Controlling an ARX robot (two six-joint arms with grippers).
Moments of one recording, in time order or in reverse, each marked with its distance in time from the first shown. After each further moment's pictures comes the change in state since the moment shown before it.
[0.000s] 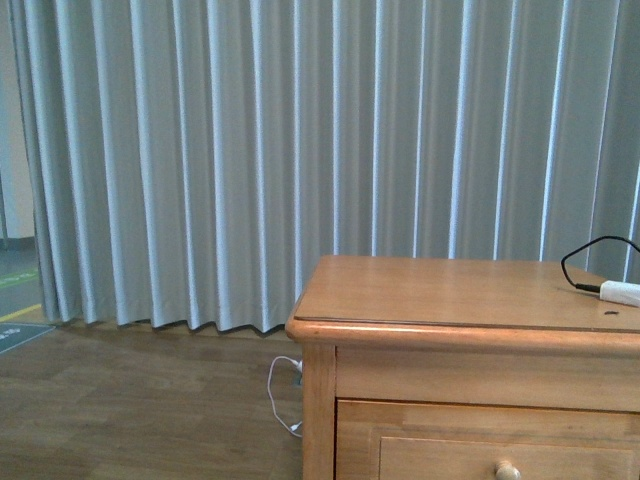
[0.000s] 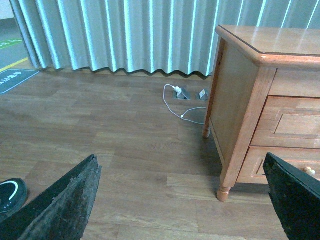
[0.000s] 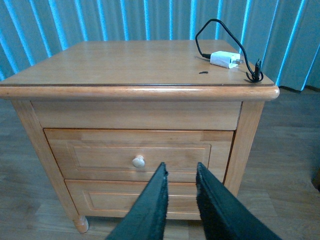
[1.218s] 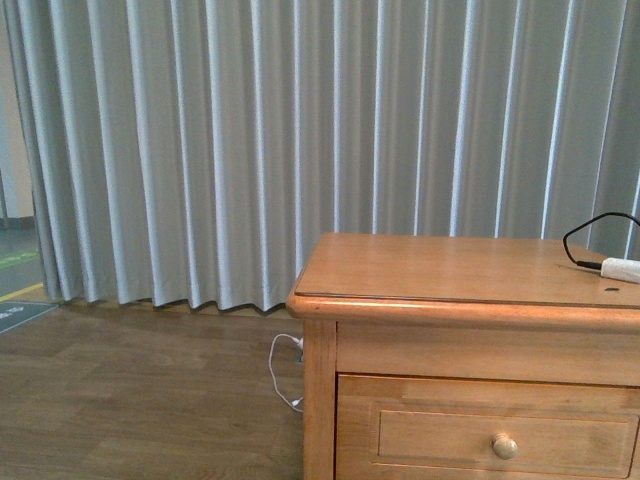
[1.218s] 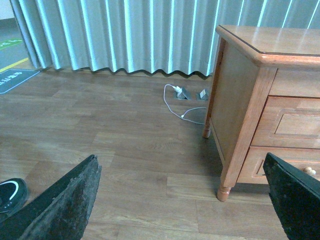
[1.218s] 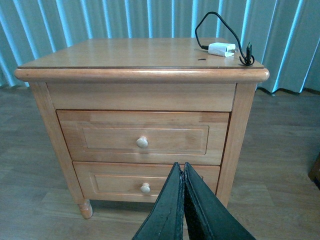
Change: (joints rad) left arm 0.000 0.000 0.000 0.000 0.000 0.000; right arm 0.000 -0.568 -0.167 -0.384 -0.001 -0.007
